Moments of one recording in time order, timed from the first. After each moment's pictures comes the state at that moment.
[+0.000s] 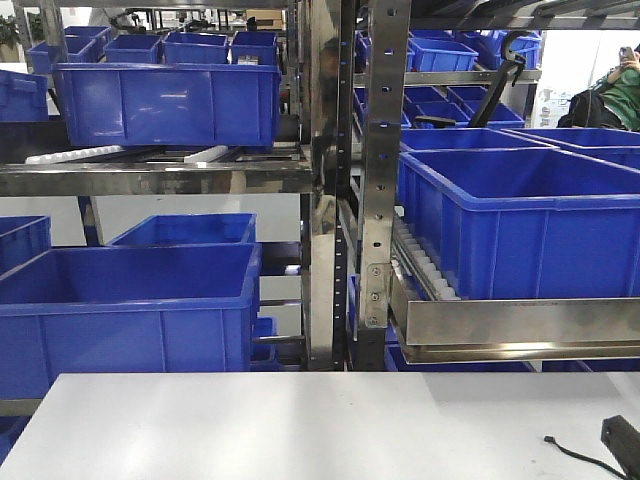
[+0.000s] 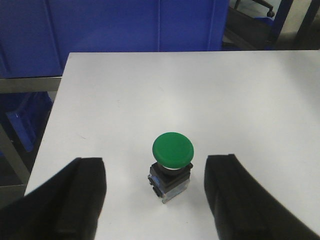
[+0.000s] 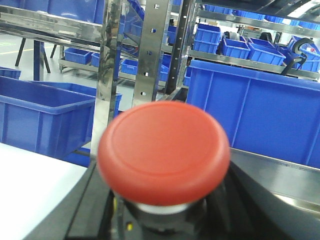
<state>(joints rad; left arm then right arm) -0.10 1.23 -0.20 0.01 -0.50 -0.06 0.13 0.64 -0.32 -0.41 -0.21 0.20</state>
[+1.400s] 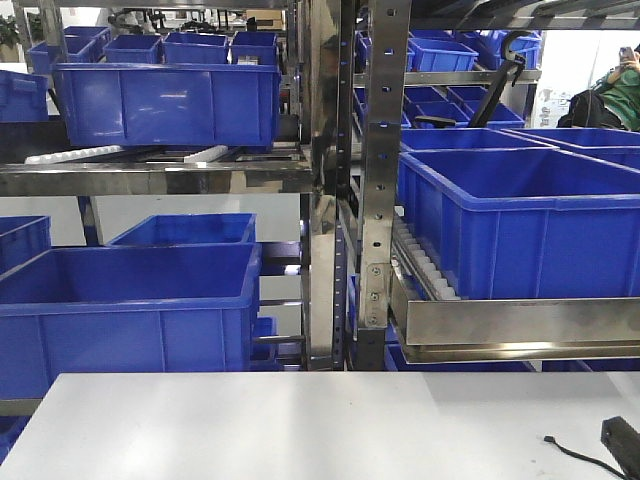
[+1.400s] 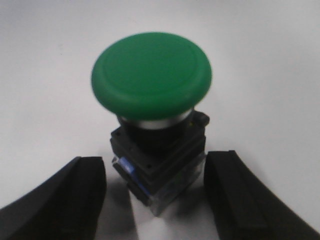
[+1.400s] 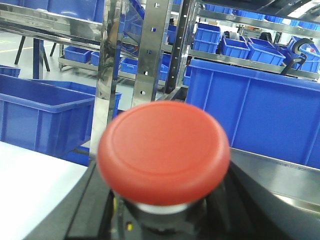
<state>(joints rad) -0.10 2.17 -0.36 0.09 -1.24 0.06 0.13 0.64 -0.32 -0.42 -0.21 0.19</state>
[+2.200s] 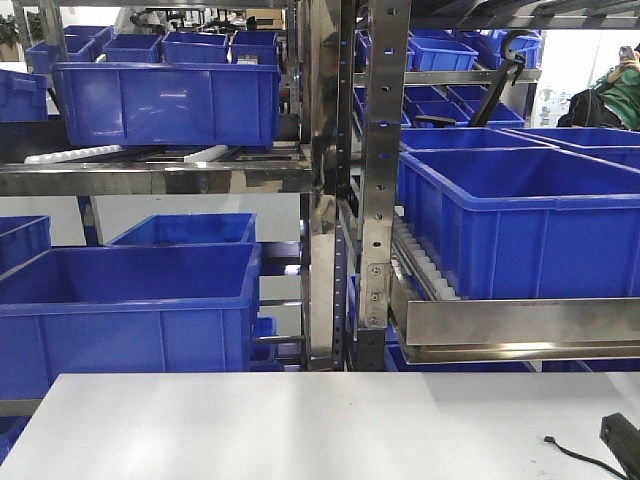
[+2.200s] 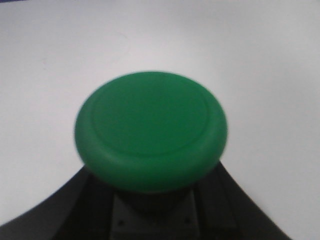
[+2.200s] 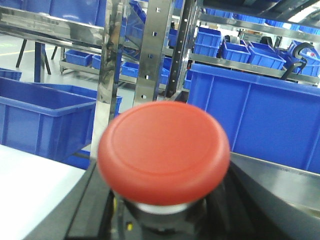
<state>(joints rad) -0.10 2.16 -0.42 0.14 -1.19 -0.01 0.13 0.64 -0.32 -0.42 -0.23 0.19</state>
